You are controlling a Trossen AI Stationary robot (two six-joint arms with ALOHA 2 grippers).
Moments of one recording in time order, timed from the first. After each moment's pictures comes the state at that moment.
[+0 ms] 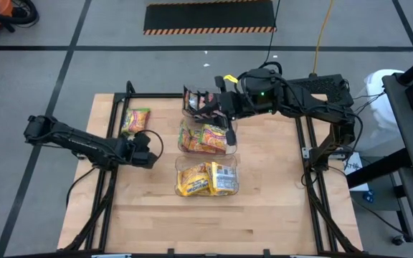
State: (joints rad) left arm -0.15 1.09 0.49 -0.86 -0.61 -0.98; right arm -0.06 1.68 2.09 -0.62 -0.21 -0.26
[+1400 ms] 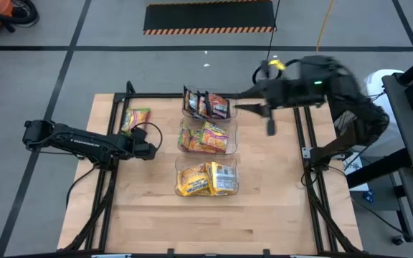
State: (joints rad) left arm 0.02 1.09 0.42 -0.78 -0.61 -1.00; right arm -0.07 1.46 2.09 -0.84 -0.09 -0.31
